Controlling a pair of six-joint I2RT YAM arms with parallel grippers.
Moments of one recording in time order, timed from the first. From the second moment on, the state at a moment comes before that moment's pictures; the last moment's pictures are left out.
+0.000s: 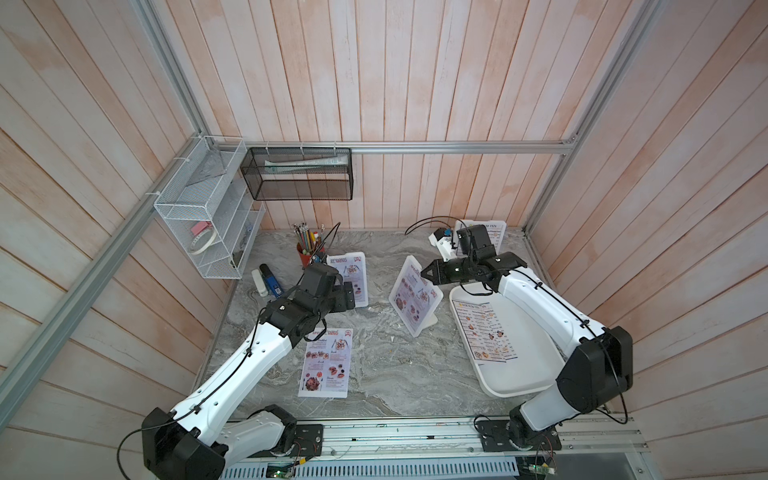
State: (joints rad) left arm -0.51 1.15 1.06 -0.66 -0.21 -0.46; right arm 0.44 1.57 1.38 -0.61 -0.47 0.26
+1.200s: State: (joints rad) left arm -0.46 1.16 1.11 -0.67 -0.23 -0.45; right arm 0.42 1.50 1.75 -0.67 -0.47 0.23
